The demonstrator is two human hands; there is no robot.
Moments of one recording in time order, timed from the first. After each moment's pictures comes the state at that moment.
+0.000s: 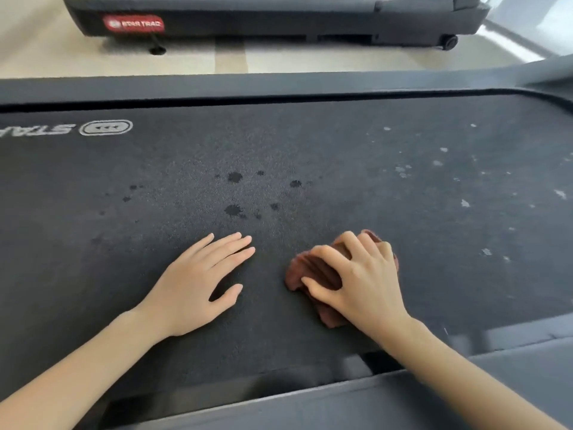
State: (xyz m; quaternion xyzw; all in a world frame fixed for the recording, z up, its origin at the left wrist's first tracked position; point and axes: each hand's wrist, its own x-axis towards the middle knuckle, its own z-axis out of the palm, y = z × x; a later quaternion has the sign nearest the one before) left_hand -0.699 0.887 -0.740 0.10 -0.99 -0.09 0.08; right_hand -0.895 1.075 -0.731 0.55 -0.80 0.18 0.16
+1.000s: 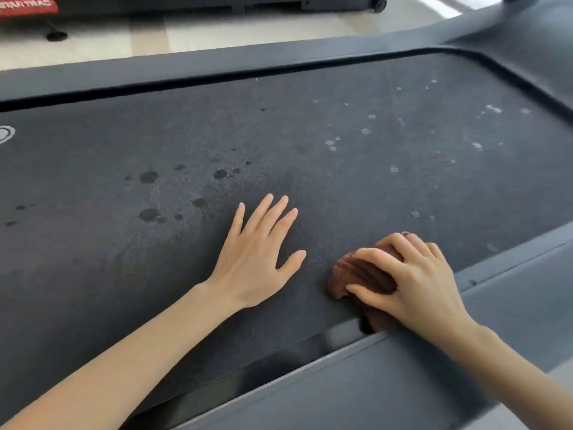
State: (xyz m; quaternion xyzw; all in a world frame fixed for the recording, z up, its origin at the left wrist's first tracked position) left_hand -0.846 0.972 -0.742 0.09 -0.99 -0.11 0.06; right_hand -0.959 1.197 -0.727 0.49 -0.85 0.14 0.14
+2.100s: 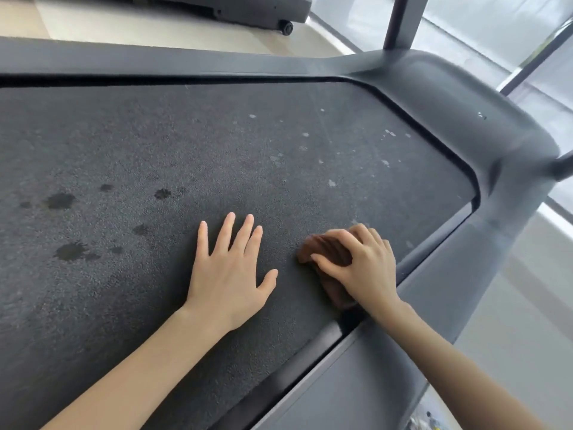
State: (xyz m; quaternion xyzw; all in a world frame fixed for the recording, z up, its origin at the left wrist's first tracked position) left_hand -0.865 0.971 -0.755 0.05 -0.99 -0.08 0.08; right_hand -0.968 1.170 -0.730 0.28 -0.93 0.12 0.19
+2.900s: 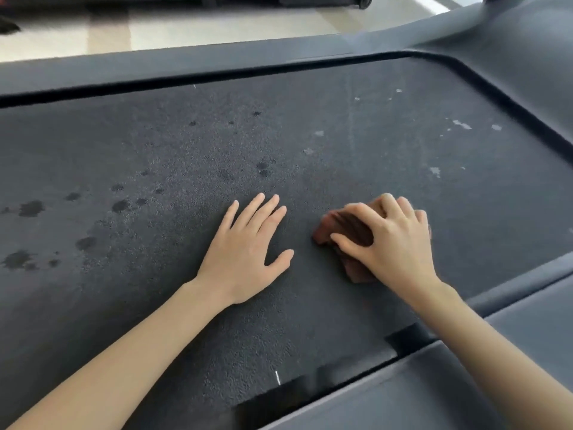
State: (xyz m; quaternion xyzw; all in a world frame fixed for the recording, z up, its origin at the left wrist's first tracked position) left_hand -0.978 1.019 -0.746 0.11 -0.99 -0.07 0.05; right_hand -1.120 1.204 -0.730 0.40 -0.89 0.15 0.18
